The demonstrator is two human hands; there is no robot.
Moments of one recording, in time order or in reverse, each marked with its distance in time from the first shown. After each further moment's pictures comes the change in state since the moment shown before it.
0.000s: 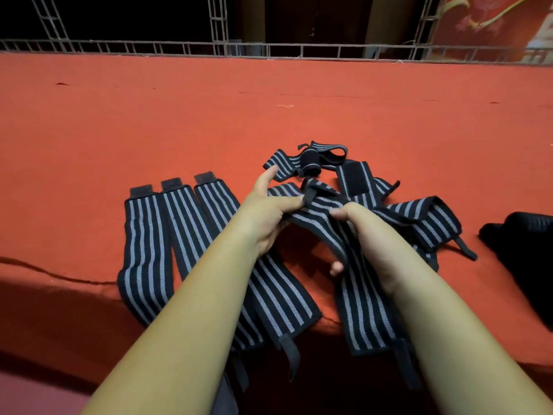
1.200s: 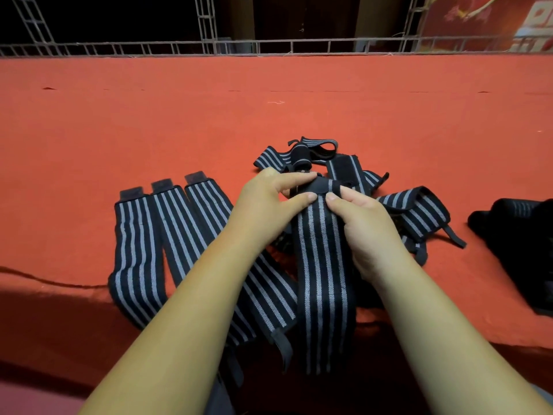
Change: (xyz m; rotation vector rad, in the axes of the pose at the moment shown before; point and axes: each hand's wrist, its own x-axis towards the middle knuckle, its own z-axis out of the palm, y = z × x) left_hand -0.013 0.002 0.007 0.905 0.005 0.597; right_hand 0.015 0.008 -0.008 0.076 0.069 -0.390
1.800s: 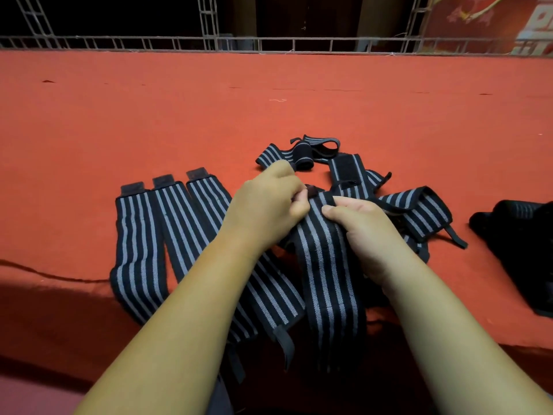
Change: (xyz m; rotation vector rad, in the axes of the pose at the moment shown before) left_hand -0.004 -0.010 0.000 0.405 0.179 0.398; right_hand -0.005 -0.001 -0.005 -0.192 -0.102 0.038
